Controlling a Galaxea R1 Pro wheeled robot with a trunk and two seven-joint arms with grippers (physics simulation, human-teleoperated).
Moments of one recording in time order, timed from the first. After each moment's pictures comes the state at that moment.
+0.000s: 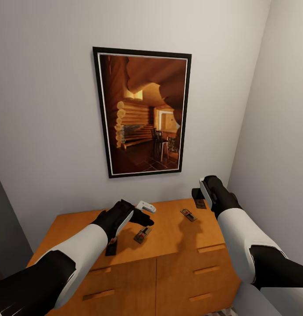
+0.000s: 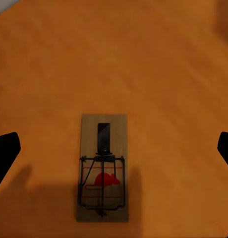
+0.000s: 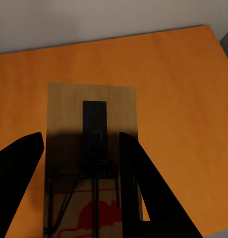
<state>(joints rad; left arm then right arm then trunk) -1.01 -0.17 -0.43 -0.39 0.05 0.62 -0.29 -1.08 0.06 -0.10 -0.62 0.16 0.90 -0.09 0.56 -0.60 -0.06</state>
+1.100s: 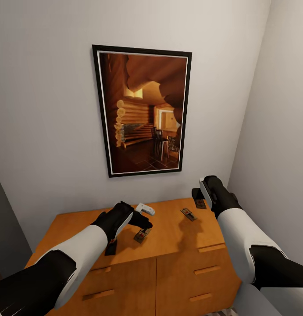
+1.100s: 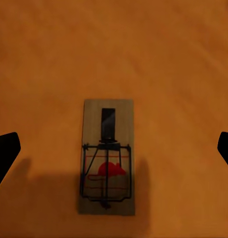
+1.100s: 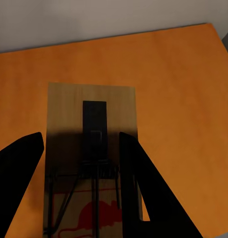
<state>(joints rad) -1.01 -0.17 -0.44 -0.36 0.04 0.63 -0.28 -1.08 0.06 -0.10 -0.62 0.16 0.90 -0.09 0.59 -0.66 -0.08</state>
